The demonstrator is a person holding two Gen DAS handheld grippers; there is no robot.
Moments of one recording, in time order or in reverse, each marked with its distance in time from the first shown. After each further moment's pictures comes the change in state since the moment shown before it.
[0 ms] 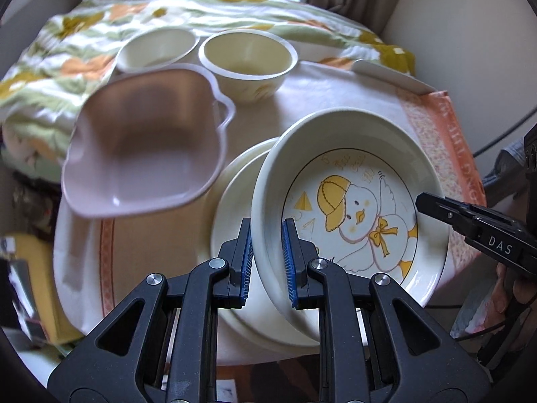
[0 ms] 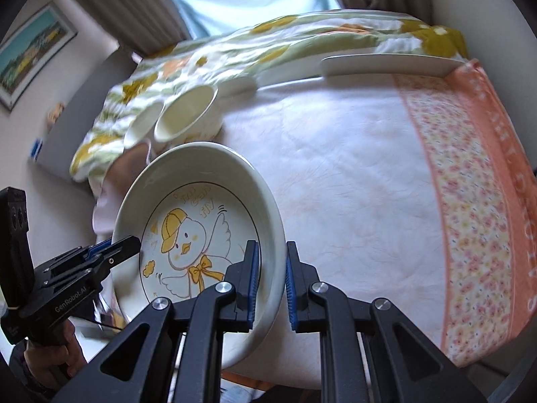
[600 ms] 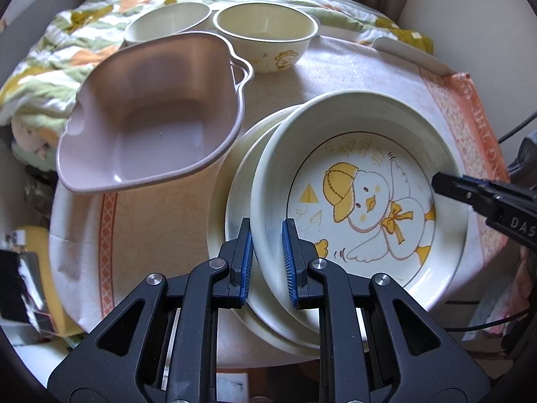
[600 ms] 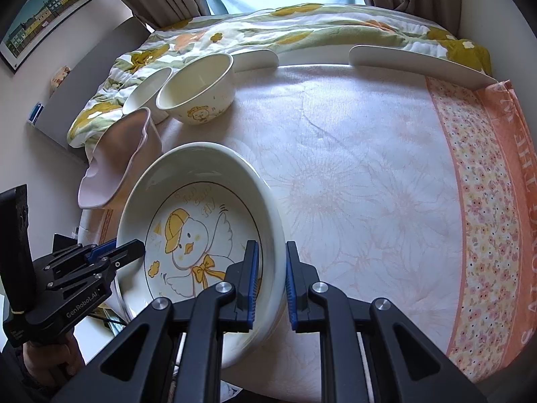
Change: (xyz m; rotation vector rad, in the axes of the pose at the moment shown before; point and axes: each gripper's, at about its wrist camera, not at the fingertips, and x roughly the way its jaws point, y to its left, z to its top) left arm 0.026 -0.006 -0.008 0.035 0.041 0.095; right arm 0.025 0.008 0.001 -0.084 0.053 -0.011
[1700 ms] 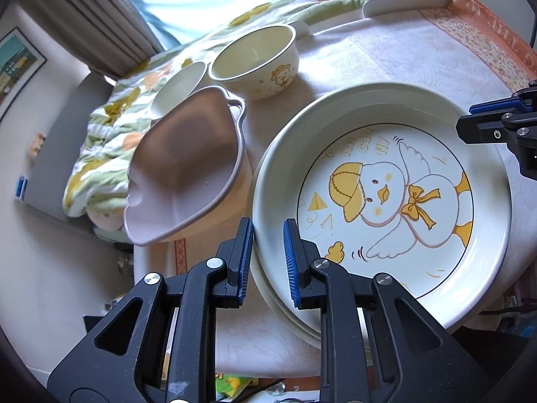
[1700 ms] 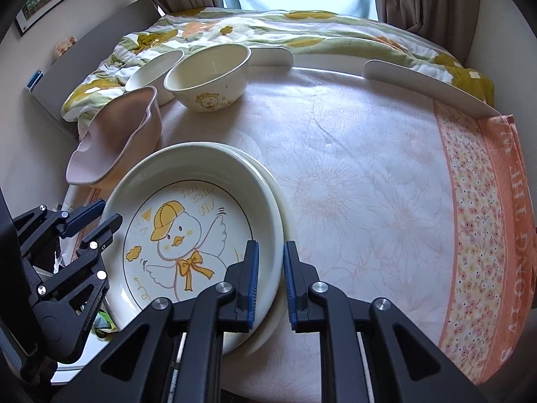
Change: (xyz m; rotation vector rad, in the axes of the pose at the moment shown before) left arm -0.002 -0.047 -0.009 0.341 -0.099 0.407; right arm 0.008 0.019 0.000 -0.119 -0.008 -0.088
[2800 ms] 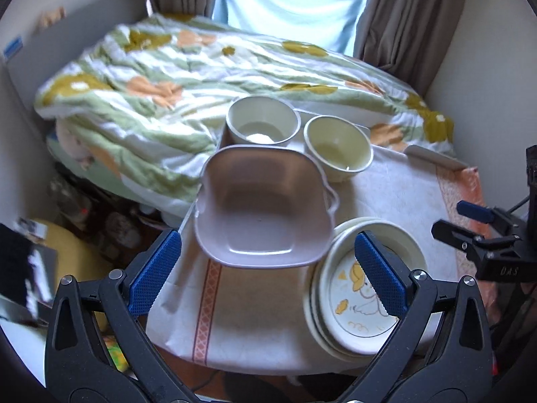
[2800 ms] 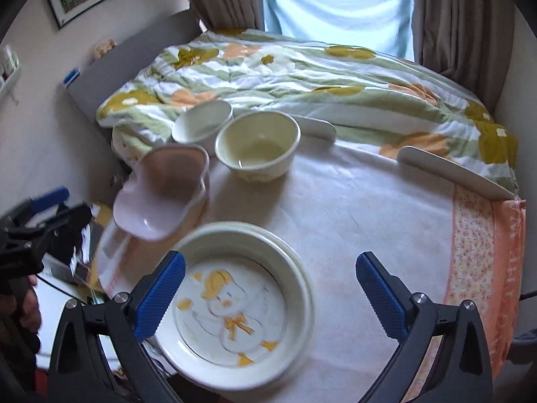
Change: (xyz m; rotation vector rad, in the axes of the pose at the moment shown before) left arm -0.032 0.177 0.004 -0.577 -0.060 -0.328; right arm -0.040 0.032 0.070 -0.088 -0.108 0.112
